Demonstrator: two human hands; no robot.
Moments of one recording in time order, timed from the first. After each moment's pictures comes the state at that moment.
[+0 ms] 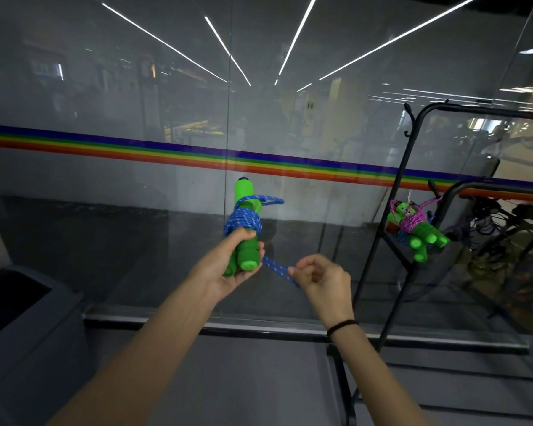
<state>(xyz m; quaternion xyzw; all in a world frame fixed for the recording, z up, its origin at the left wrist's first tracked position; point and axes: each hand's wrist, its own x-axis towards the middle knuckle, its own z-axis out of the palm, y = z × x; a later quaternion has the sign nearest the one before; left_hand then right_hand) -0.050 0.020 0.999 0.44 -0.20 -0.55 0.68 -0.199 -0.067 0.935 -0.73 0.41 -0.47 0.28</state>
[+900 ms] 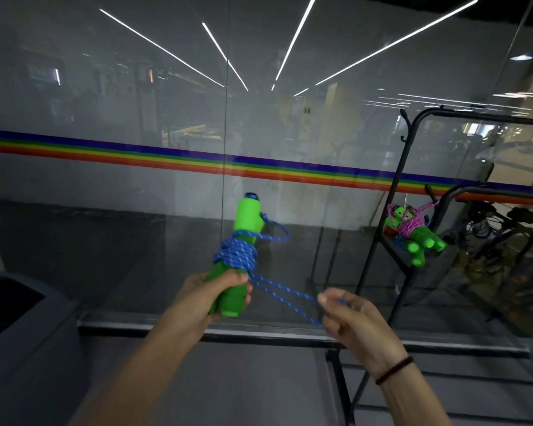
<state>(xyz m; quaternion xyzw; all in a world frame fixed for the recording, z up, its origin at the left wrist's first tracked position) -0.045 0.059 0.972 0.50 -0.31 -0.47 0.65 -0.256 -0.041 0.939 -0.49 0.30 -0.40 0.72</state>
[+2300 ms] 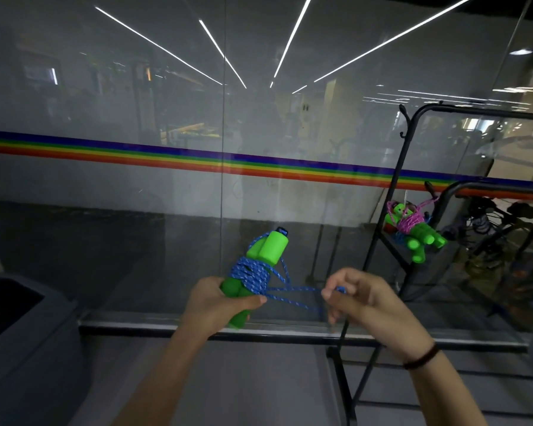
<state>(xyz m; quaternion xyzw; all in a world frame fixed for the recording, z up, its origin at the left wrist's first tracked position) -0.046 0.037 0.946 0.68 -0.39 -0.33 0.53 -0.269 -0.026 0.986 -0.76 0.29 -0.33 0.48</state>
